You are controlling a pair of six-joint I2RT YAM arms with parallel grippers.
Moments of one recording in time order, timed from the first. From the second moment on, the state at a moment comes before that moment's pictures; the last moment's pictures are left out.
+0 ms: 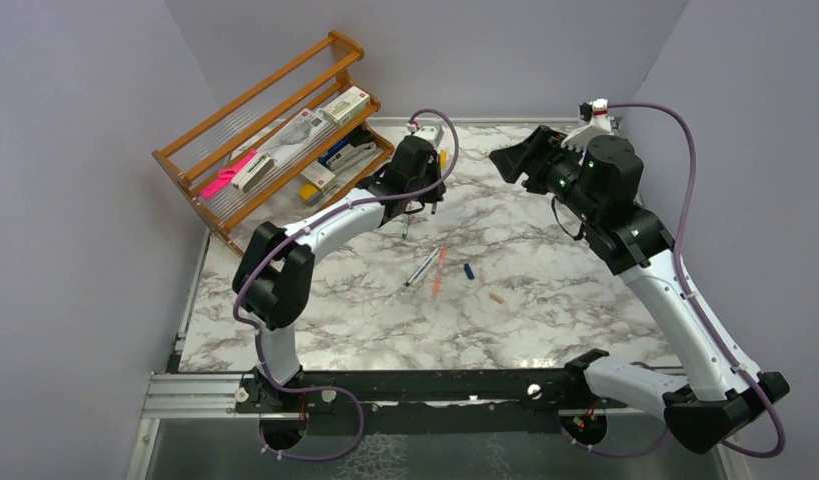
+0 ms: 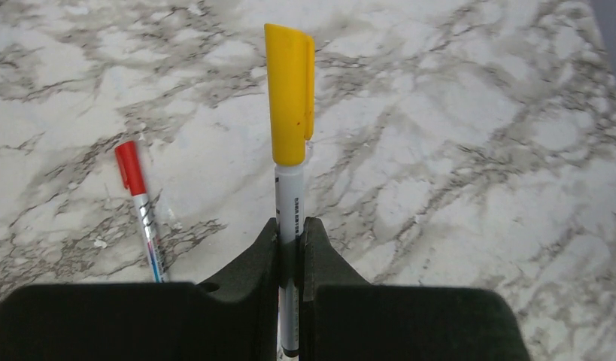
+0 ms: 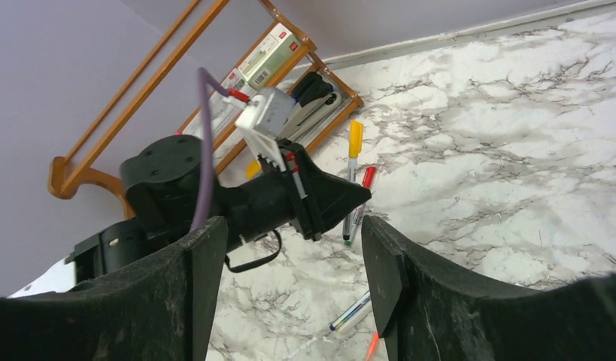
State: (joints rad) left arm -0.65 1.82 1.42 -0.11 0.01 -0.42; right arm 0.44 1.08 1.27 -0.35 0.01 0.58
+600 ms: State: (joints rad) left arm -0.65 2.08 1.56 -0.48 -0.15 -0.58; right arm 0.44 1.10 1.27 -0.40 0.01 0.56
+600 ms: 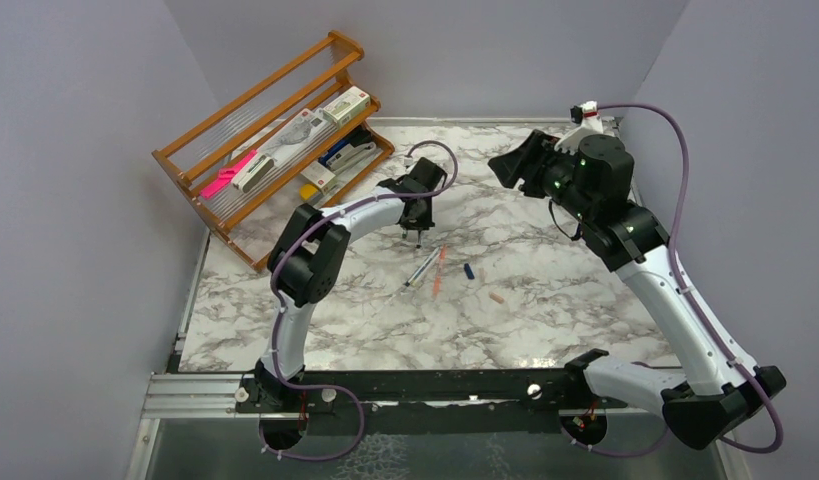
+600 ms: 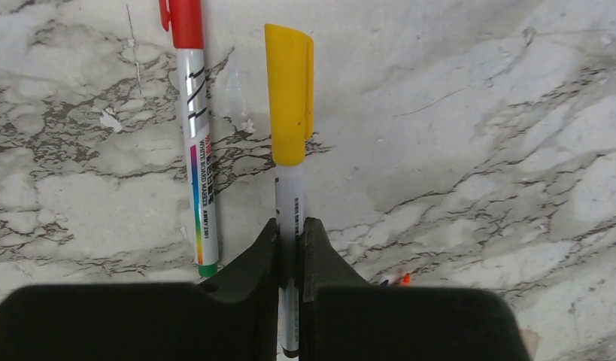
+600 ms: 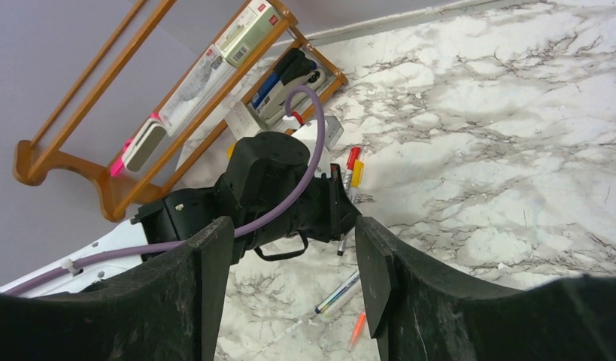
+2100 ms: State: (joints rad) left arm -0.72 1.73 1.36 -0.37 -0.13 -0.43; right arm 0.43 1.27 1.10 -0.64 -0.01 0.43
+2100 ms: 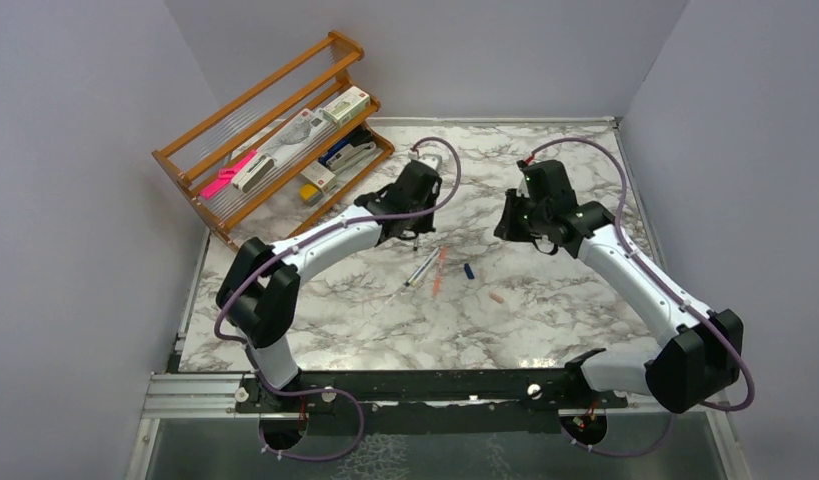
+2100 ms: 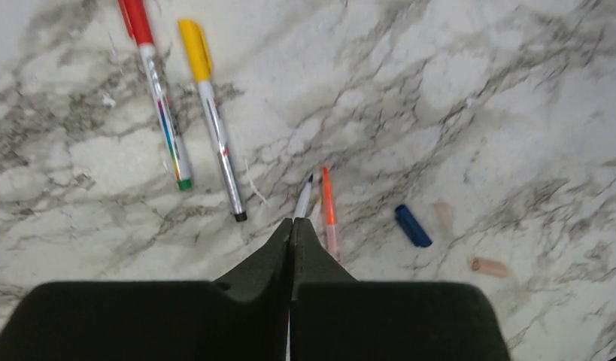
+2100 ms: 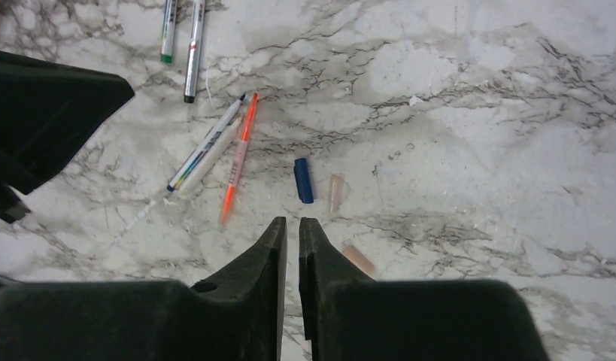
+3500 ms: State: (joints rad) left arm -0.92 1.82 1.23 -0.47 -0.14 -0.55; right arm 0.29 1.28 1.03 -0.60 -0.04 0.49
